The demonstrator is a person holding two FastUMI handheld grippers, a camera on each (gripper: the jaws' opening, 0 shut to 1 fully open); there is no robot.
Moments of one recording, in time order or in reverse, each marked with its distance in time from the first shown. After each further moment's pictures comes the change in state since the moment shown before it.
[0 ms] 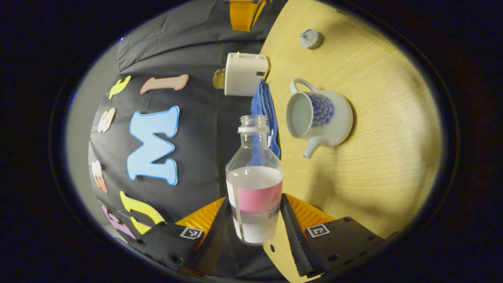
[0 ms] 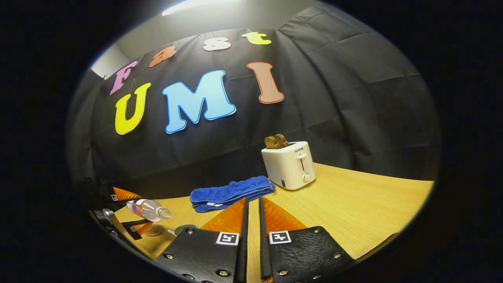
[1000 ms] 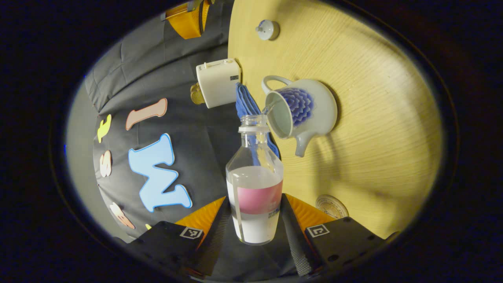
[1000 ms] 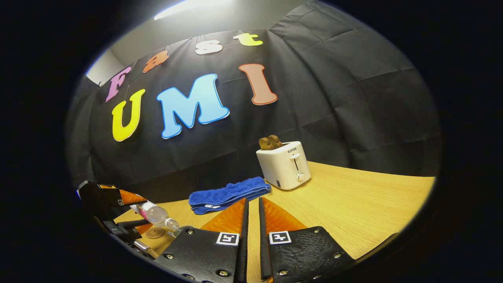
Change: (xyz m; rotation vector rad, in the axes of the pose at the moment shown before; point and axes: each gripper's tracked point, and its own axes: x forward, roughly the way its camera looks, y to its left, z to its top) left arm -0.001 0.008 0.012 0.308 0.016 0.005; right arm -0.006 -0.020 -0.006 0.009 0.014 -0.021
